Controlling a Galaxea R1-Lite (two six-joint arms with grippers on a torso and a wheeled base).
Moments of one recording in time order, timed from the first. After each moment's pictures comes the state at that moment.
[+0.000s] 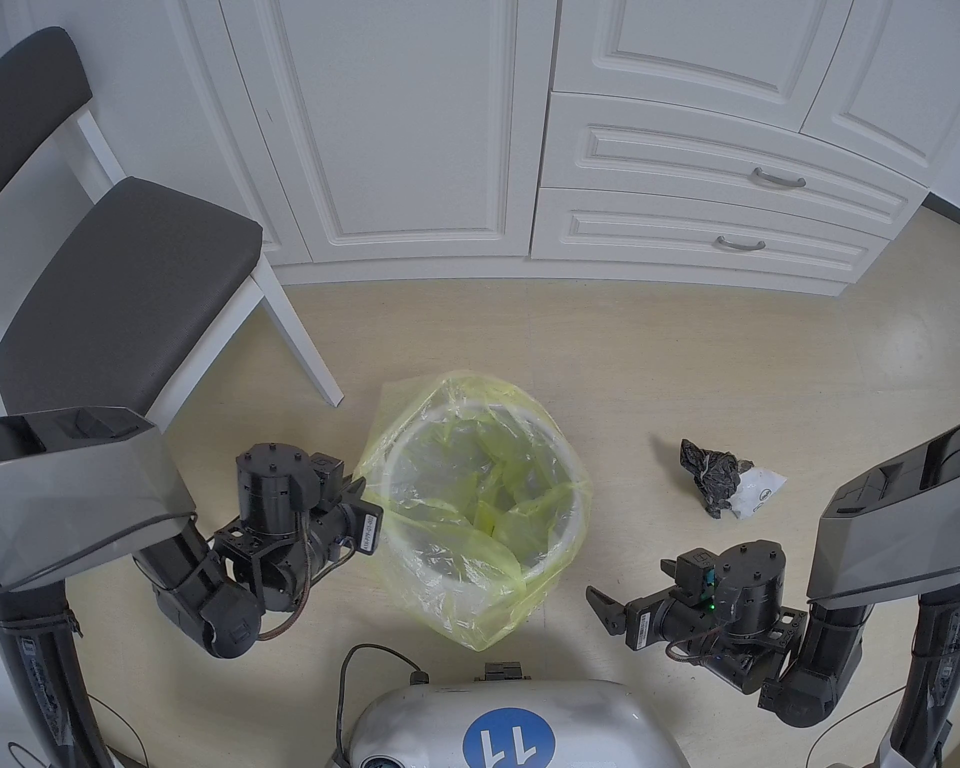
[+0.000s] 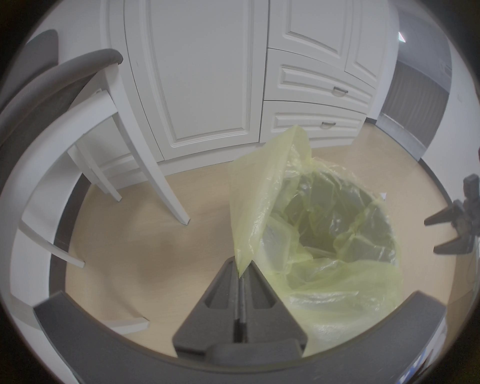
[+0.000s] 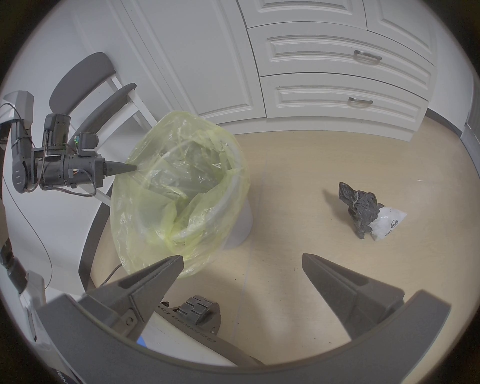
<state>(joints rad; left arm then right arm) -0.45 2.14 -0.63 -1.21 0.22 0.11 0.63 2.20 -0.26 -1.55 -0.24 0.18</state>
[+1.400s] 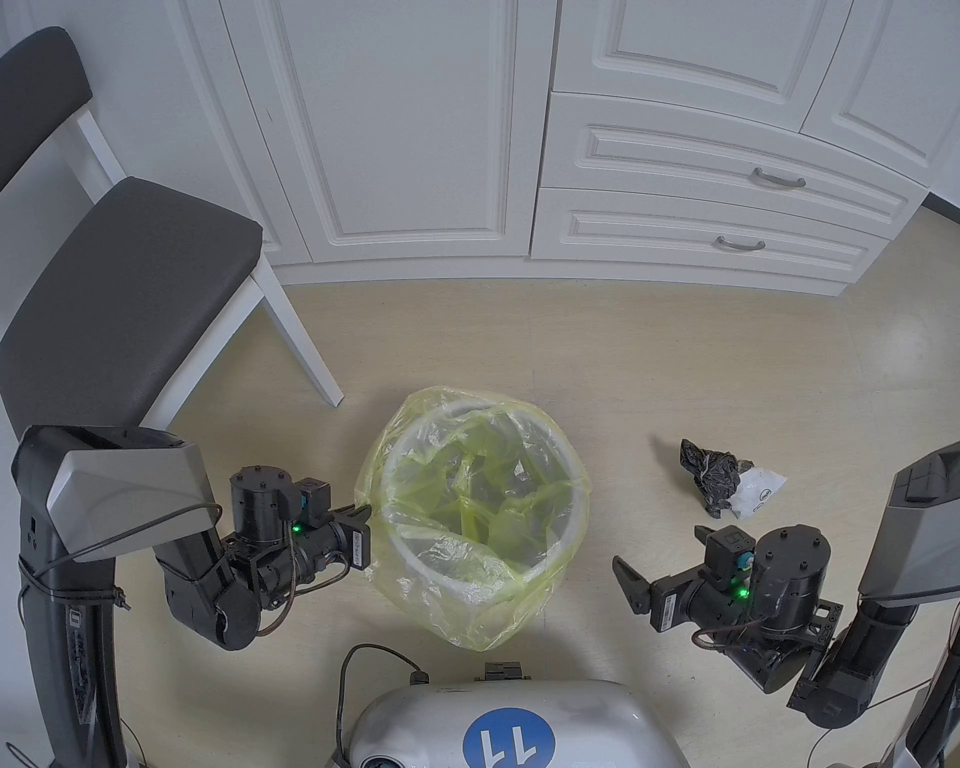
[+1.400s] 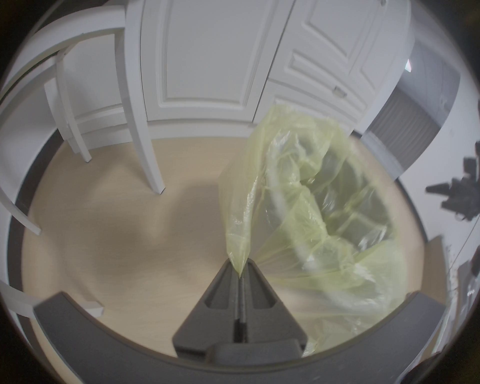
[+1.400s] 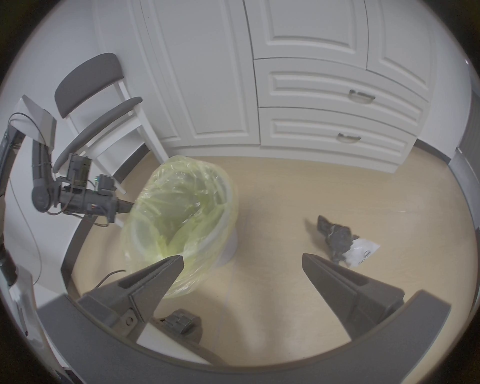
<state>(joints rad) -0.31 2.33 -0.67 -1.32 -0.10 0.00 0.66 2.04 -0.21 -1.55 -0.38 0.07</state>
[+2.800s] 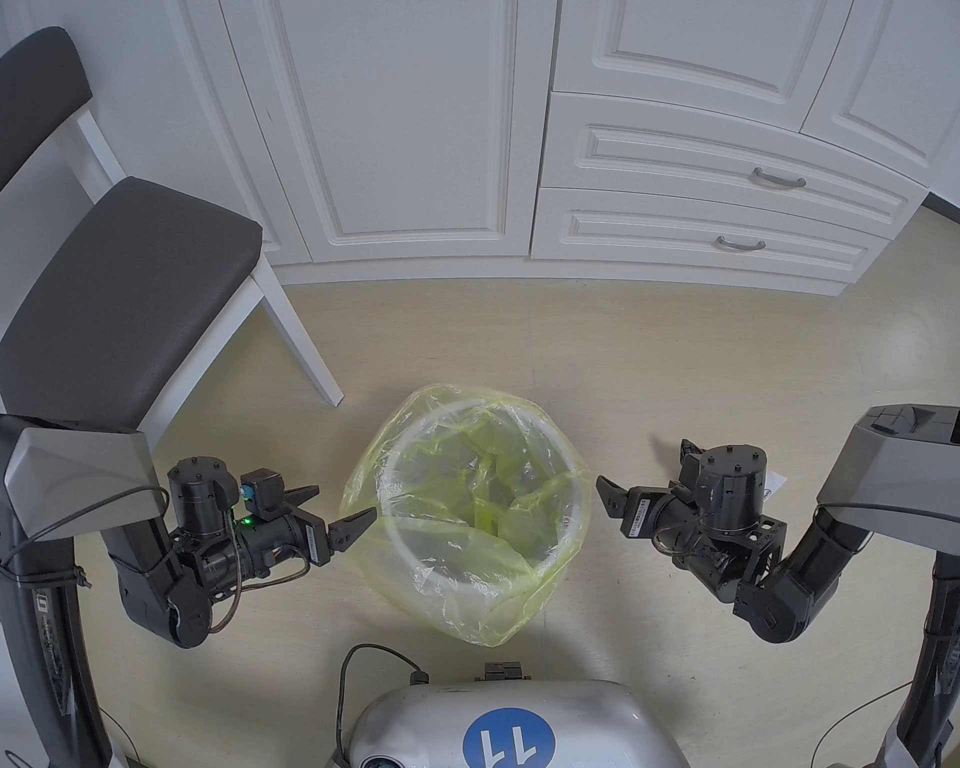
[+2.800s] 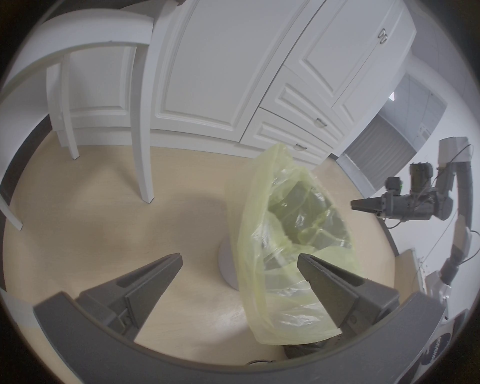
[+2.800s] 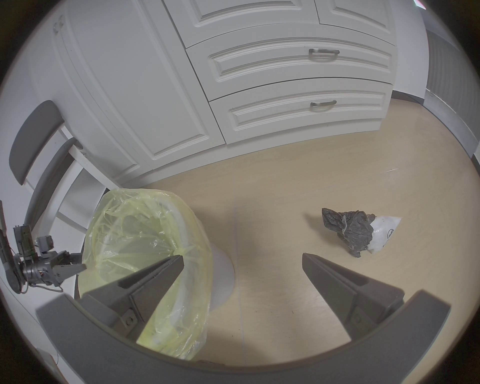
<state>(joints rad) -0.19 2.25 -0.53 -1.44 -0.40 -0.06 0.50 2.17 -0.66 -1.23 -0.30 0.34</state>
